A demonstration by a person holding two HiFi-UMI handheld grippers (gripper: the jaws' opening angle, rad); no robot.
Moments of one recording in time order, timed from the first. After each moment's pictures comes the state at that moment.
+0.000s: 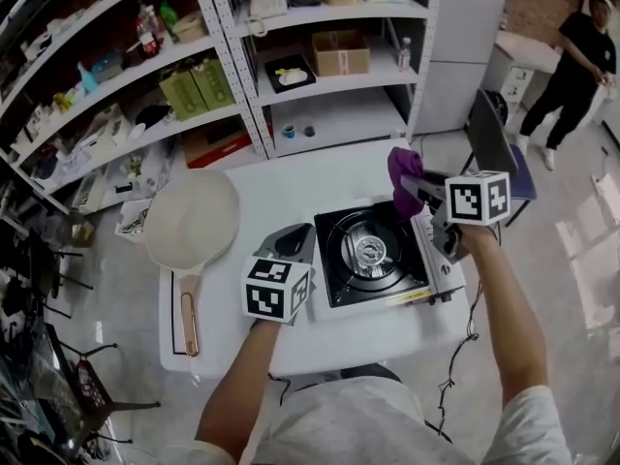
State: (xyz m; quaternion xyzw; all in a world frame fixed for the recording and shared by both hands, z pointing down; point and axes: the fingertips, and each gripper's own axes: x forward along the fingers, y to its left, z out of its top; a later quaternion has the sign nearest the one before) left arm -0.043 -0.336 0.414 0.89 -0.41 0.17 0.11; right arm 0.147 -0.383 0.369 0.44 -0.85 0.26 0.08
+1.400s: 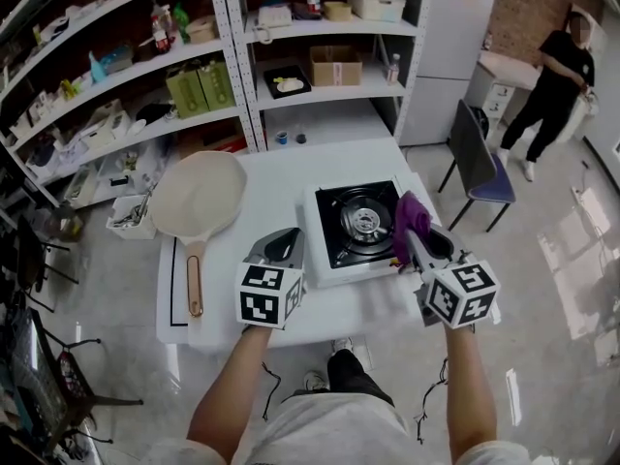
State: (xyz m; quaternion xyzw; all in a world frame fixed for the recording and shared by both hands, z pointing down) left arm -0.094 -0.238 0.400 0.89 -0.43 0.14 0.08; right arm 0.102 -0.185 0.360 0.58 -0.81 0.08 0.07
